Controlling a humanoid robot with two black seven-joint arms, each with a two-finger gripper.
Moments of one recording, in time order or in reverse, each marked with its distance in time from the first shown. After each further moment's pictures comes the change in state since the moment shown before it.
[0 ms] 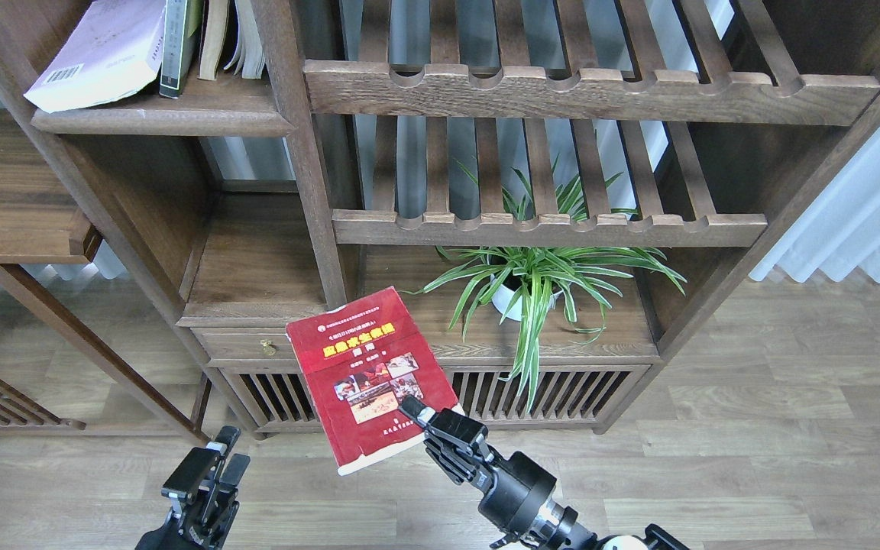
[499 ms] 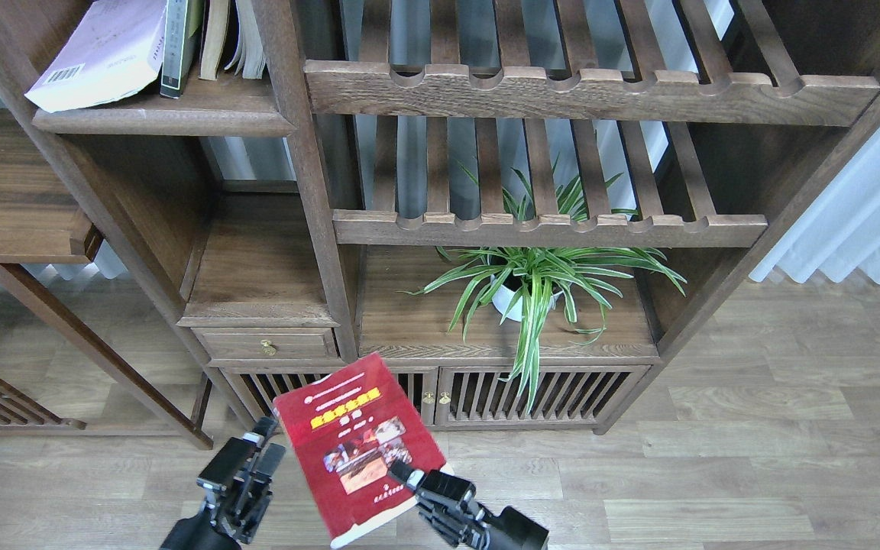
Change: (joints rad) left arm -0.049 0.000 0.183 -0.009 0.013 0.000 0.006; right arm -0.089 0.000 -0.092 -0.018 -0.016 0.000 -0.039
